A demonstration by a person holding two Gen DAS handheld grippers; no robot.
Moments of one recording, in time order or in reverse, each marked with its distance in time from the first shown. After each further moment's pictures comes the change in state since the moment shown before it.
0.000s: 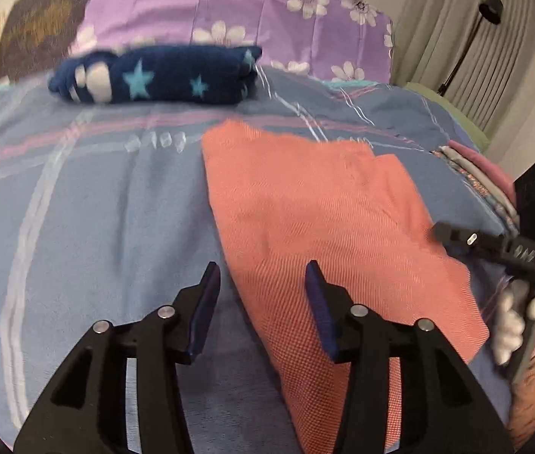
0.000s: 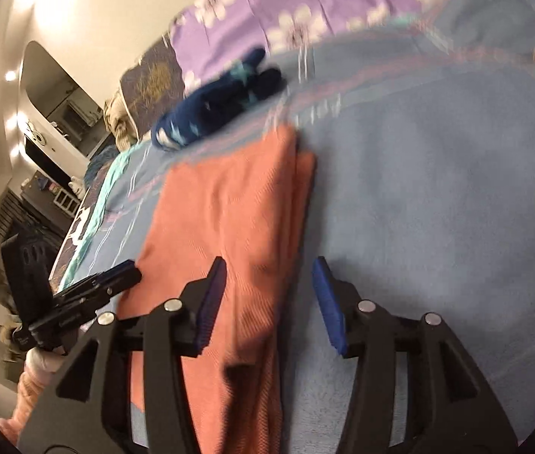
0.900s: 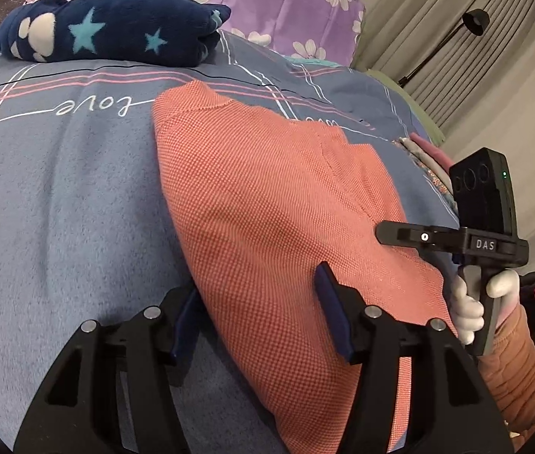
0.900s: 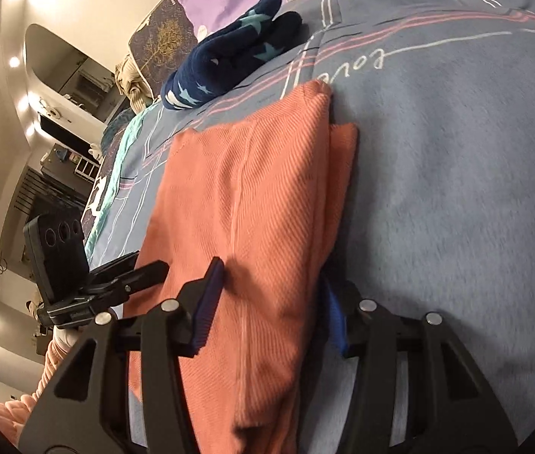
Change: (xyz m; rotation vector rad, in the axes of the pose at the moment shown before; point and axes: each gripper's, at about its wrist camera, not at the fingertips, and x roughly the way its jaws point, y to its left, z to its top) left arm 0.038 0.015 0.016 -0.017 0.106 -0.243; right arm 0.040 0.000 0.030 -0.012 0.181 0.092
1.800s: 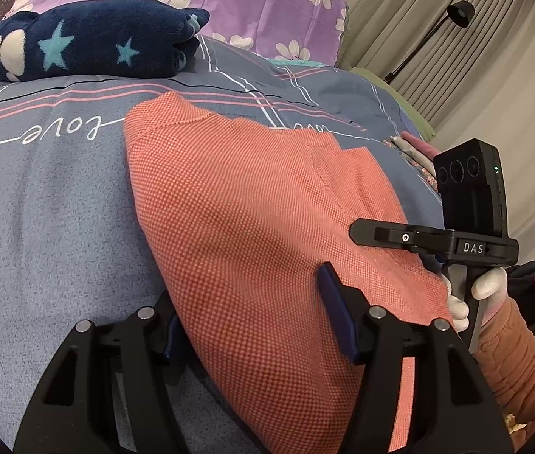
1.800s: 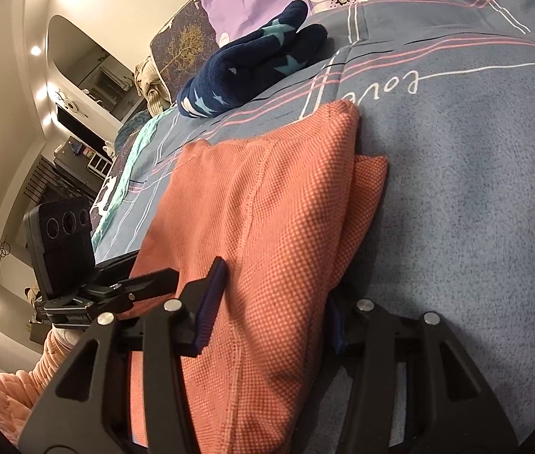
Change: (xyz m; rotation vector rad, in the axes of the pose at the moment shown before) left arm 0.015 -0.002 0.013 0.064 -0.011 -0.038; right arm 0.013 0.001 0.010 -0.076 -0.052 0.040
